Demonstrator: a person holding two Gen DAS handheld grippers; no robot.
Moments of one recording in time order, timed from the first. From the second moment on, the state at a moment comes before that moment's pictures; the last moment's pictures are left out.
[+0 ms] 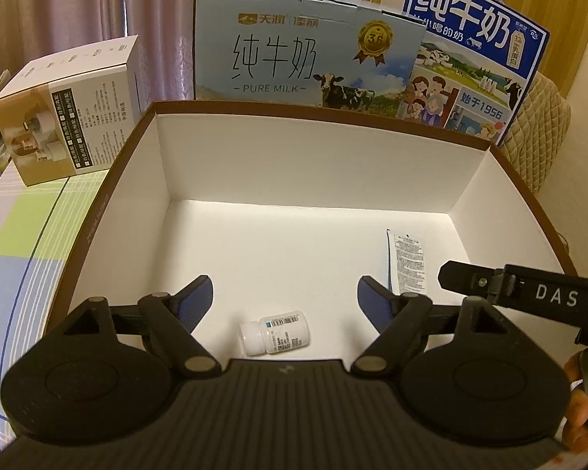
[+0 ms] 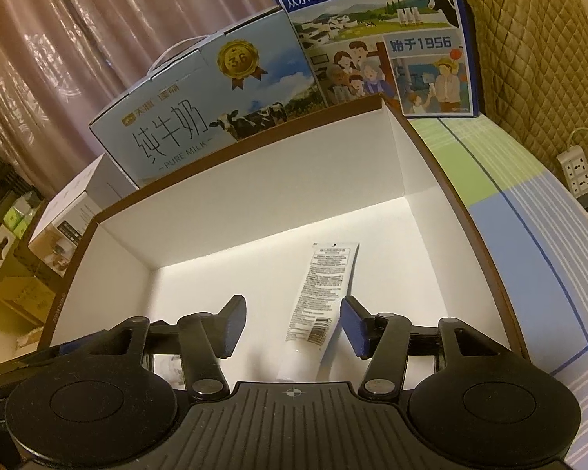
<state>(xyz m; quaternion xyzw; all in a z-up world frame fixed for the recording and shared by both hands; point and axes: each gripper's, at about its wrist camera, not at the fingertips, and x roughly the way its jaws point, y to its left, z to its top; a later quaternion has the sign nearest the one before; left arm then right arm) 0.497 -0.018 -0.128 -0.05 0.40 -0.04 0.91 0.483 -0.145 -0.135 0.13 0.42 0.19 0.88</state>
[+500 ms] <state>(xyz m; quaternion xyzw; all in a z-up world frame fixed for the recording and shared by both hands) 0.480 -0.010 -0.105 -0.05 0.40 -0.02 0.92 0.469 -0.149 -0.106 0.13 0.40 0.20 0.89</state>
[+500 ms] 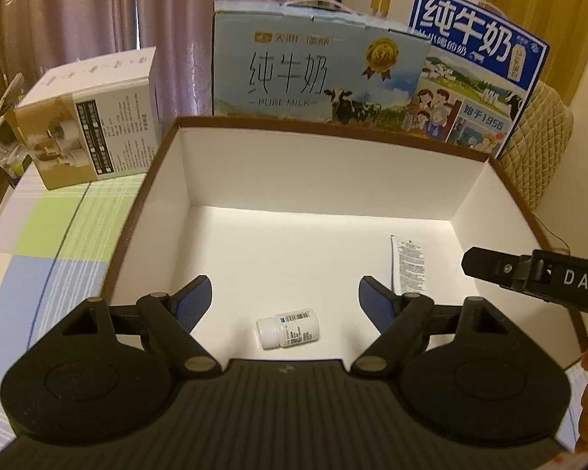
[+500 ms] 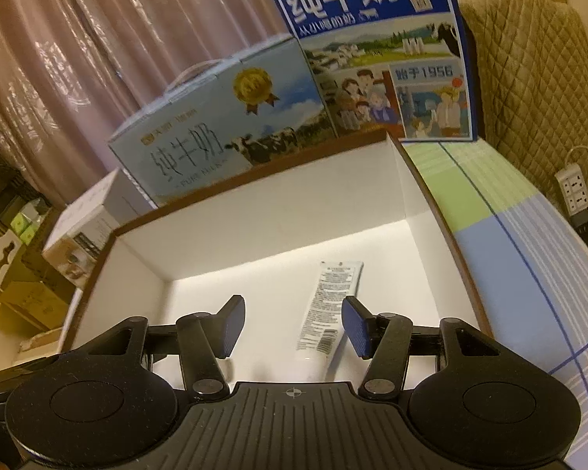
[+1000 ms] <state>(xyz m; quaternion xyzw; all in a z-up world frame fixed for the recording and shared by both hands) 0.385 -0.003 -0.034 -0.02 0.38 -0.03 0.93 0.383 -0.199 -0.040 0.15 0.36 0.24 0.89</state>
